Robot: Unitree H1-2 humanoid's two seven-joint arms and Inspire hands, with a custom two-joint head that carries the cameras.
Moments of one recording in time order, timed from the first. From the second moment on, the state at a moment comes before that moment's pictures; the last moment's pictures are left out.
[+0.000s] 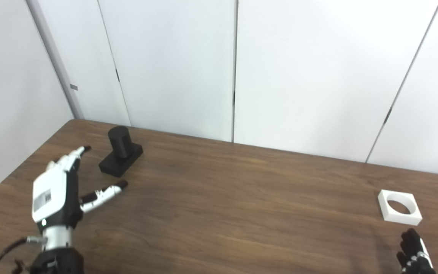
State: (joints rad) left arm 0.00 0.25 0.12 -0.26 0.93 0.36 0.24; right arm 0.23 -0.16 -0.17 -0.16 0.21 -0.15 0.08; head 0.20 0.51
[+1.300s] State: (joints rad) left arm -0.36 0.34 0.01 0.46 0.90 0.46 0.33; right arm 0.26 -0.15 -0.17 -0.19 0.19 -0.13 0.07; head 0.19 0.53
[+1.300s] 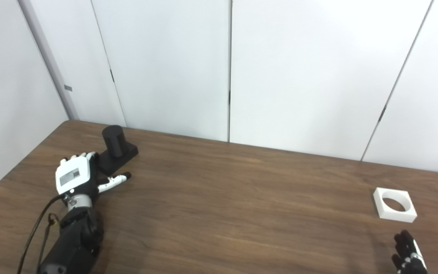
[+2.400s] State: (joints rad) left arm -0.41 0.35 -0.03 0.57 0.73 0.38 0.57; right arm 0.26 -0.15 -0.17 -0.19 0.20 -0.11 0.07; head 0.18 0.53
